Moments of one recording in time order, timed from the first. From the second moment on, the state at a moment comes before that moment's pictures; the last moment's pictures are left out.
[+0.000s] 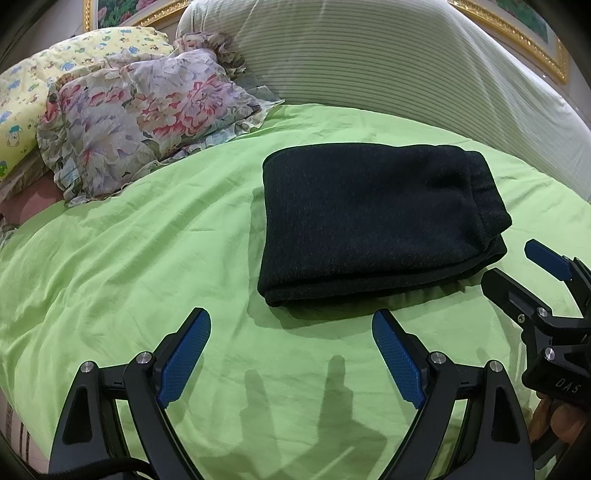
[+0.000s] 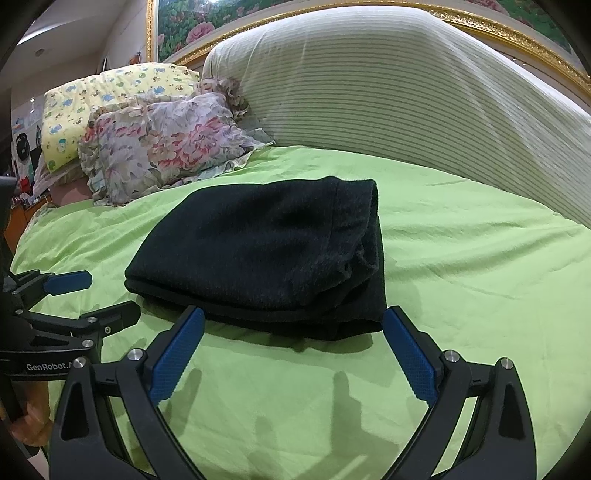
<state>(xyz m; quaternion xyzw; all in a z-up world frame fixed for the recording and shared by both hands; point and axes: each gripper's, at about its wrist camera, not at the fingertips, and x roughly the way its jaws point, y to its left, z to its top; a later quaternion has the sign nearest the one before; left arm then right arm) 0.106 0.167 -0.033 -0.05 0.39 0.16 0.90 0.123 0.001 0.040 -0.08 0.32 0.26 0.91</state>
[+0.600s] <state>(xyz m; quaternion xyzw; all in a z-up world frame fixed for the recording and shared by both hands) 0.105 0.161 -0.015 -0.05 0.37 0.16 0.91 0.131 -0.011 0.054 -0.07 0.31 0.25 0.91</state>
